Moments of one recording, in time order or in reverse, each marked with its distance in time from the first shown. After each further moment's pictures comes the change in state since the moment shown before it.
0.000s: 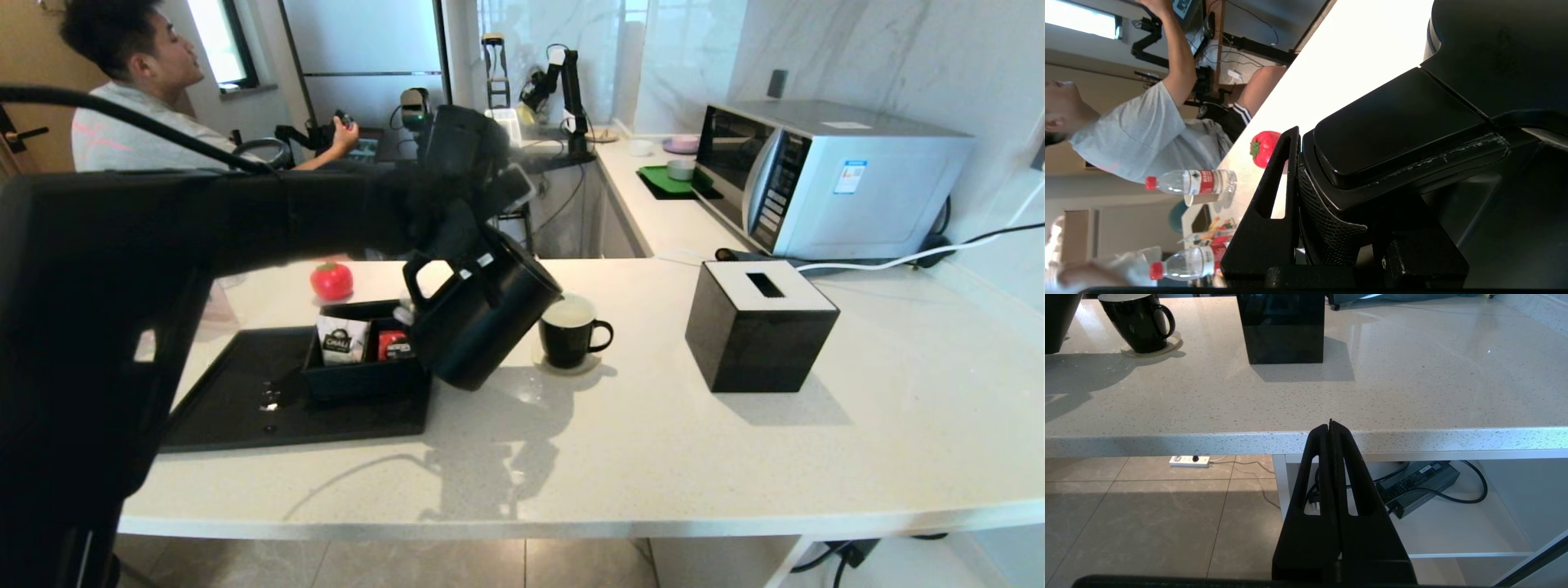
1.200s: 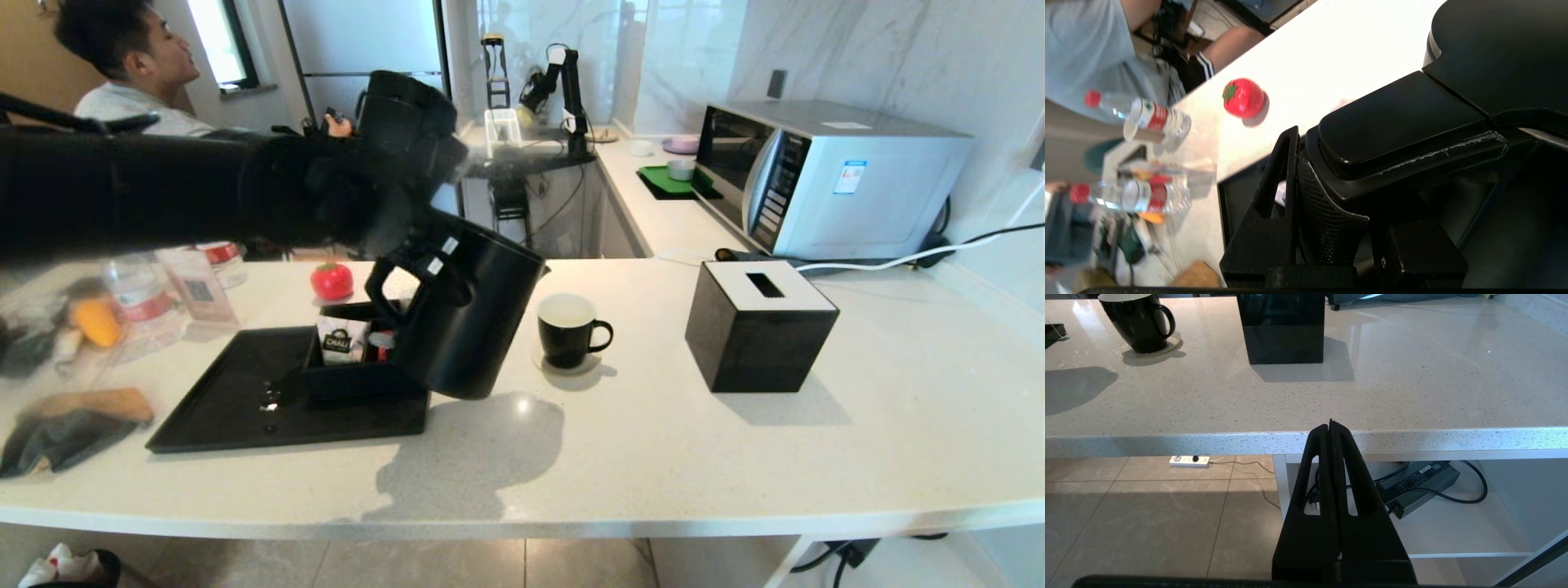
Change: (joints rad) left arm 0.021 -0.240 0.278 -0.010 0.003 -0.368; right arm 0.000 0.000 0.000 0.000 0.000 0.000
